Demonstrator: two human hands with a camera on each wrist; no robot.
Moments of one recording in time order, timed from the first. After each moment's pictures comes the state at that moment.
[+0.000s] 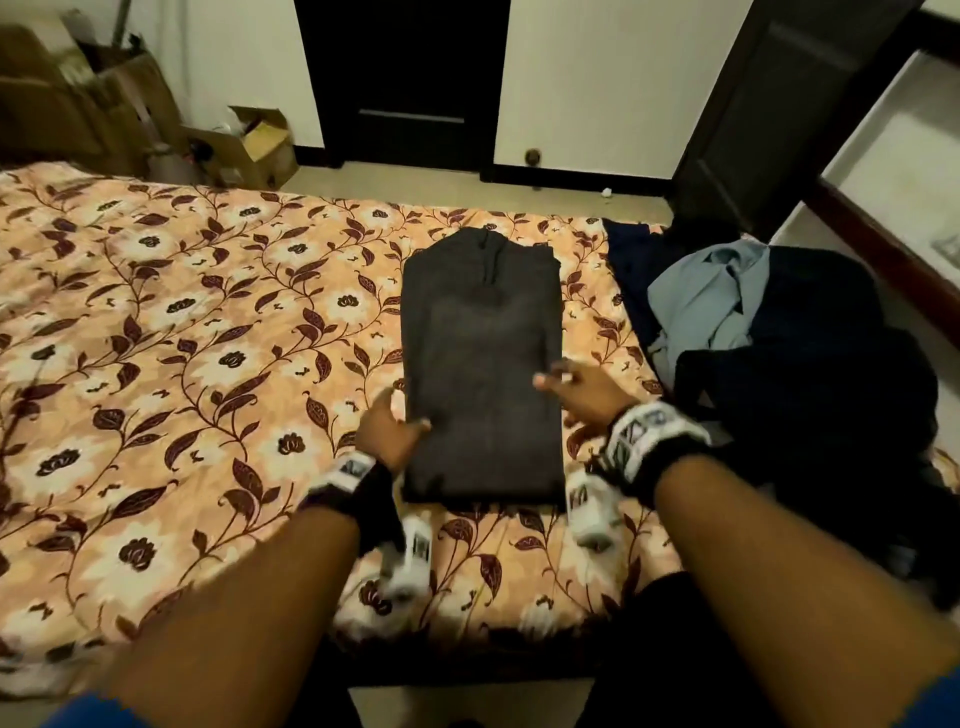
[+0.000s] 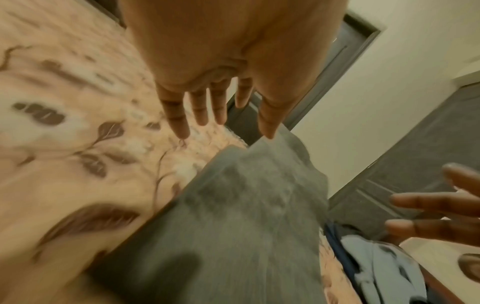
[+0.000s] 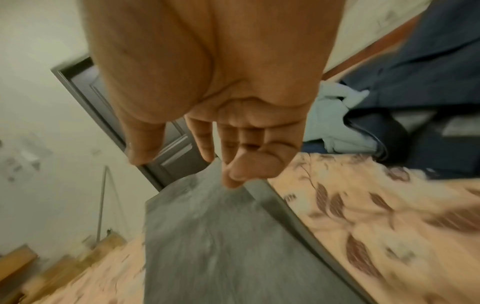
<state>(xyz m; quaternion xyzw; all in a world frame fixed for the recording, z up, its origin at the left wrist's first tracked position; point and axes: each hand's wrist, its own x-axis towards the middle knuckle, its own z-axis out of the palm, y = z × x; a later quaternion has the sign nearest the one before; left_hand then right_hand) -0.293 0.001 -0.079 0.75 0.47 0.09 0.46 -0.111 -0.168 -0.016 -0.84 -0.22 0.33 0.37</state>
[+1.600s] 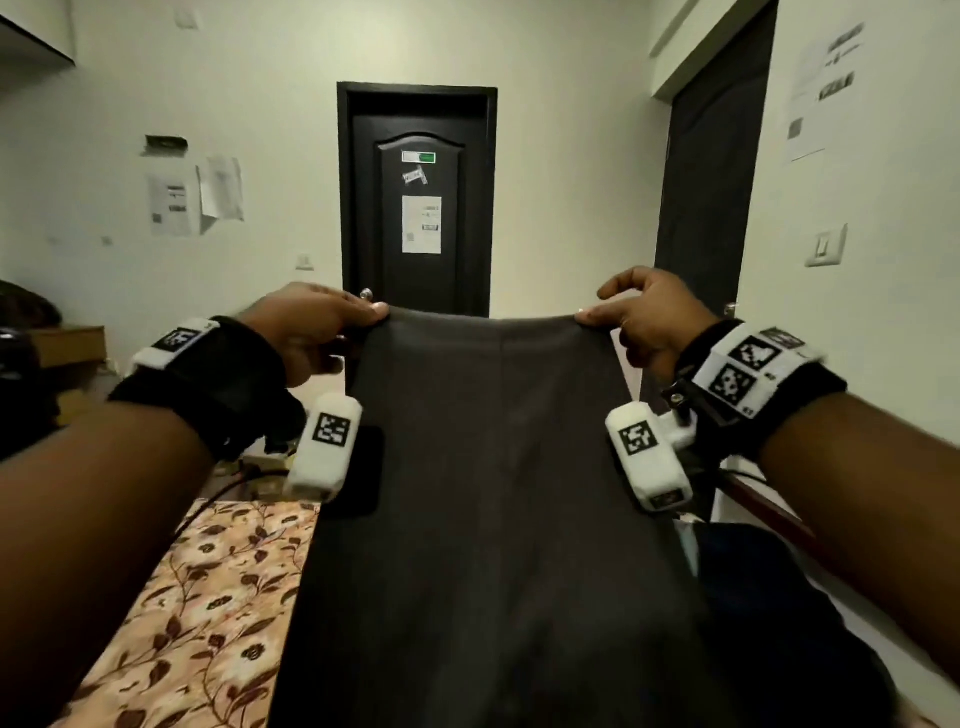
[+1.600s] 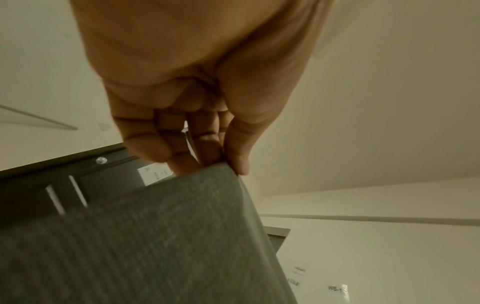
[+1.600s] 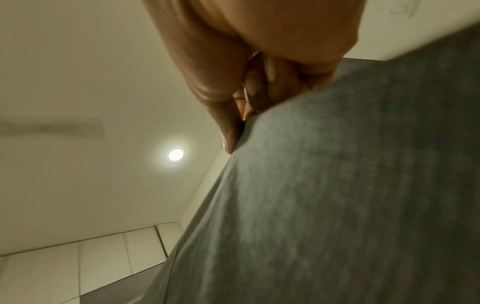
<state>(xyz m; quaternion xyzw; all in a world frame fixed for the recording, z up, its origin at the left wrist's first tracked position) -0.391 -0.035 0.405 0.73 0.24 0.33 0.55 -0.192 -0.269 0.411 -0.69 -0.34 0.01 0.64</state>
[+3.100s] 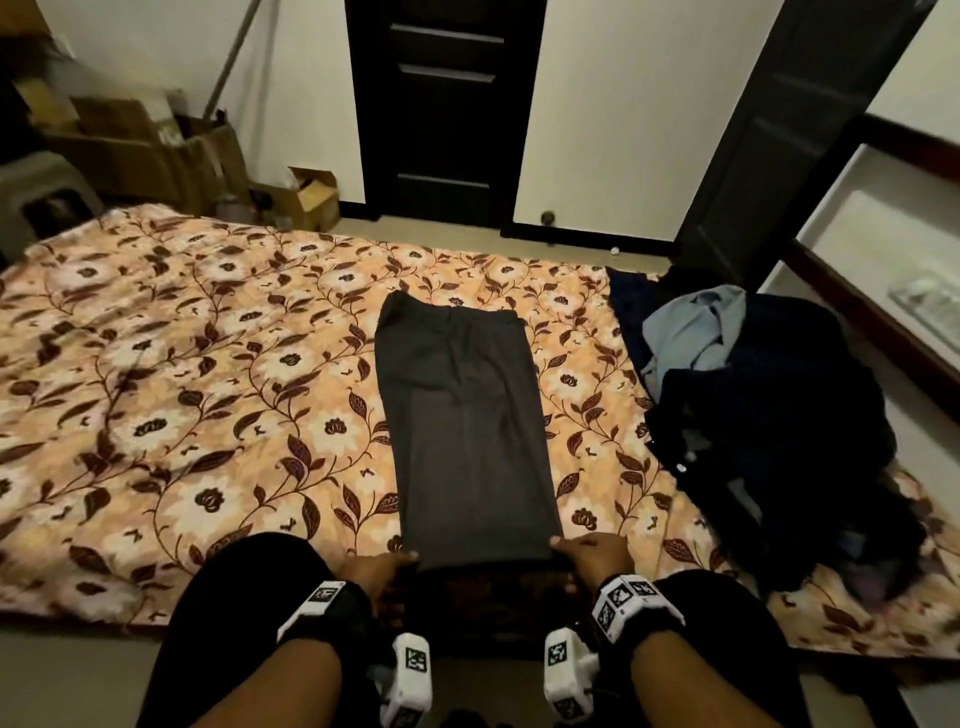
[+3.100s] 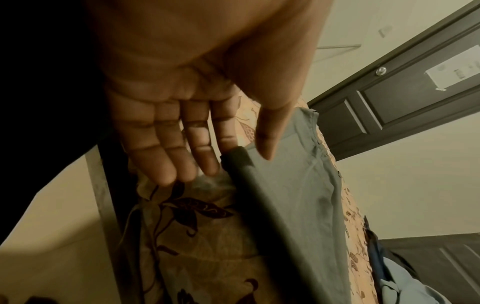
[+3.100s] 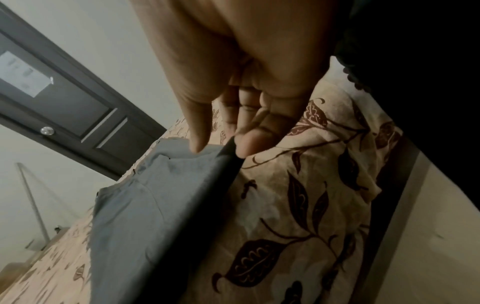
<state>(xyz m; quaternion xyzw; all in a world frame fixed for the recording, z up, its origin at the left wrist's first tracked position) -0.445 -0.113 -0.121 0.37 0.61 -0.04 0.70 -0.243 -0.297 -0.122 -0.84 0.02 0.31 0.45</state>
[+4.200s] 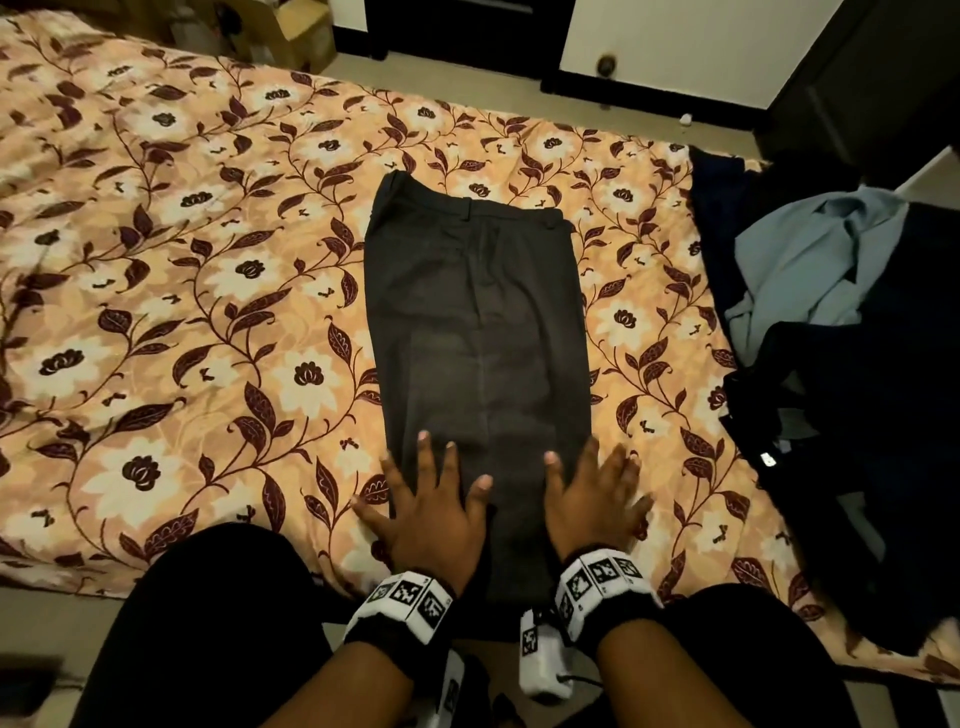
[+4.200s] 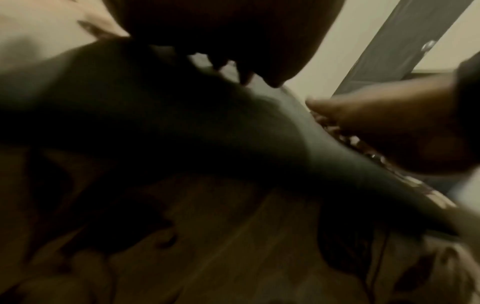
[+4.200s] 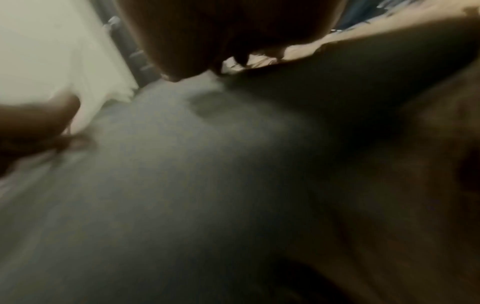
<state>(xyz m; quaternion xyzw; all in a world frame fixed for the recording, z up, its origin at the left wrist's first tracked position) -0.339 -0.109 -0.160 0.84 0.48 -0.11 0.23 -0.211 -0.196 -0.171 -0.96 -0.21 0.17 0.06</state>
